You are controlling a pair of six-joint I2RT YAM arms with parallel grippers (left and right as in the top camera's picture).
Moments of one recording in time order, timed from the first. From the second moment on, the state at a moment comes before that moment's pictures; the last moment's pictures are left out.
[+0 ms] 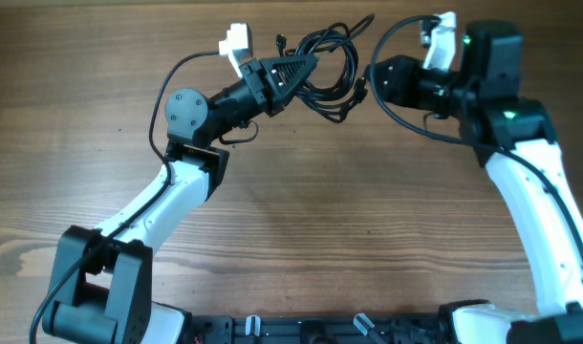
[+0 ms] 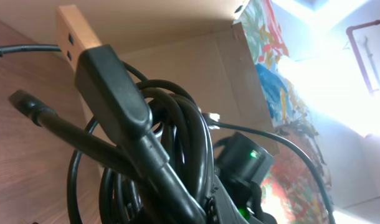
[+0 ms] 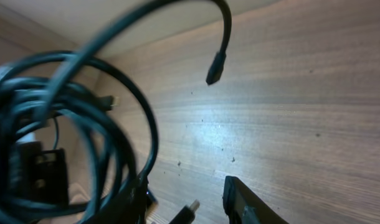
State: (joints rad) left arm -0.31 1.61 0.88 1.07 0.79 -1.59; right arm 0.15 1.46 1.33 -0.54 -0.56 0.43
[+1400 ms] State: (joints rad) left arm -0.24 1.60 0.89 0.84 0.45 -1.28; right arm 0.49 1.54 1.33 -0.56 -0.72 0.57
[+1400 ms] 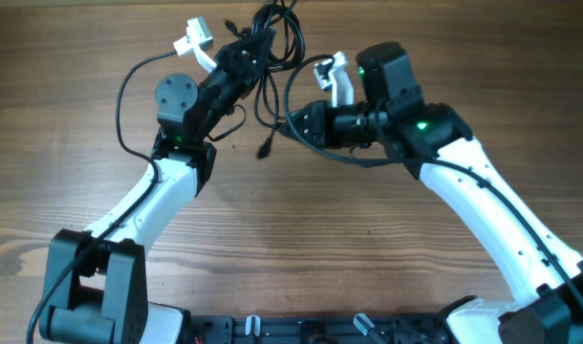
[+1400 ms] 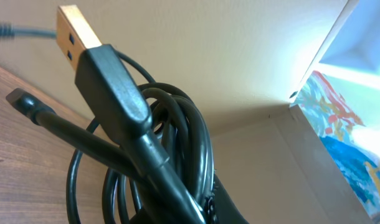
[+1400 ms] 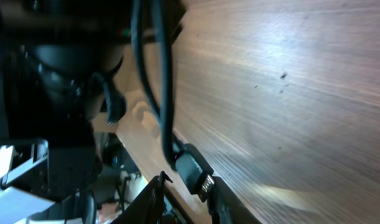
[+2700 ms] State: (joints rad) left arm -0.35 1.61 0.90 0.16 0.99 -0.97; right arm 0.09 1.41 1.33 -0.74 -0.64 0.15
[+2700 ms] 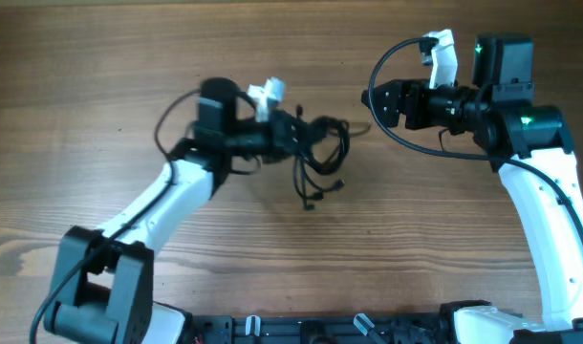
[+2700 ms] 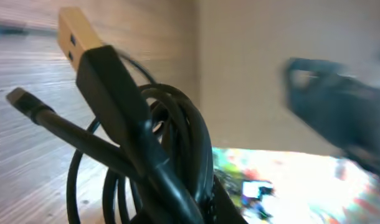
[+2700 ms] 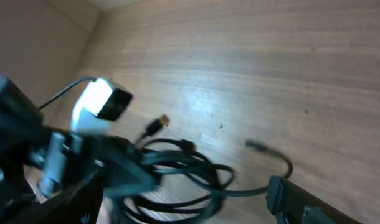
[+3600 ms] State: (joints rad) left arm -0.28 1.60 0.91 -0.09 0.48 -0.83; right arm 0.09 1.41 1.33 -0.79 -0.58 0.15
